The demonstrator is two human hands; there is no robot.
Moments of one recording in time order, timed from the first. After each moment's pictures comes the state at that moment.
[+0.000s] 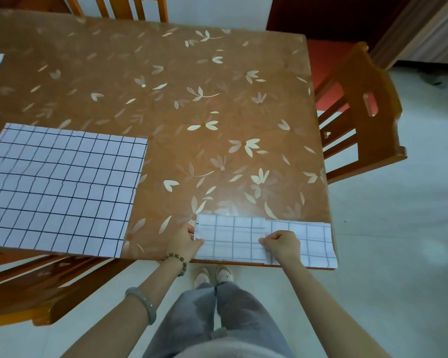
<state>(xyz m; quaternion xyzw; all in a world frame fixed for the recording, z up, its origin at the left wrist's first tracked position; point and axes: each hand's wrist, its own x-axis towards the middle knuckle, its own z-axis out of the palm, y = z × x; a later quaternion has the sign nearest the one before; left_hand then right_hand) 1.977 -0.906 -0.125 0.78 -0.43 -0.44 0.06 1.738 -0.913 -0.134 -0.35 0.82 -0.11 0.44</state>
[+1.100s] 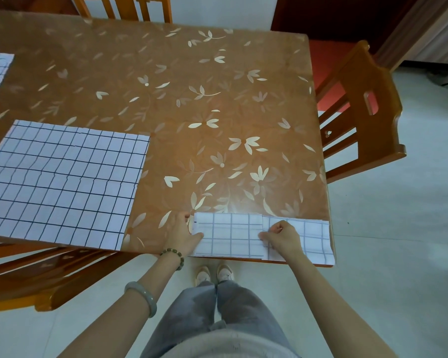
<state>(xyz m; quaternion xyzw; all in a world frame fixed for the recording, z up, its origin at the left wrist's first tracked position) 1.982 -0.902 -0.142 0.79 -0.48 -0.37 0.12 1.721 -0.918 -0.136 -0.39 0.78 -0.11 0.47</state>
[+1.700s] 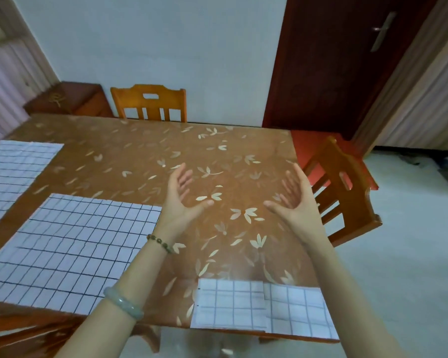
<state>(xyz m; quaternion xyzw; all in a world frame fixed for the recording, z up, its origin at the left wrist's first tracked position) 1.994 -1.001 0.064 0.55 -0.54 -0.38 0.51 1.747 -0.999 0.093 -0.56 0.51 -0.48 0.44</state>
